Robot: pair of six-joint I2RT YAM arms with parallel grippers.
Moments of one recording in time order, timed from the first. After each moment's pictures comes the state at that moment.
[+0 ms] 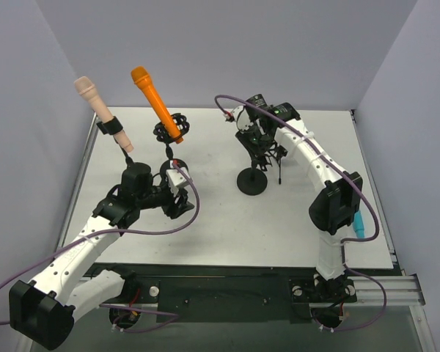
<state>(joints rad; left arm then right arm) -0.45 0.97 0.77 -0.36 0.56 0.32 0.53 1.95 1.96 -1.14 0.02 -0.34</state>
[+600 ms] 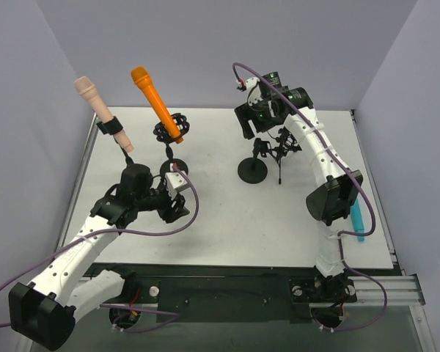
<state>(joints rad) -0.43 0.97 0.78 -0.47 0.56 0.35 0.41 2.08 2.25 -1.11 -0.06 -0.18</state>
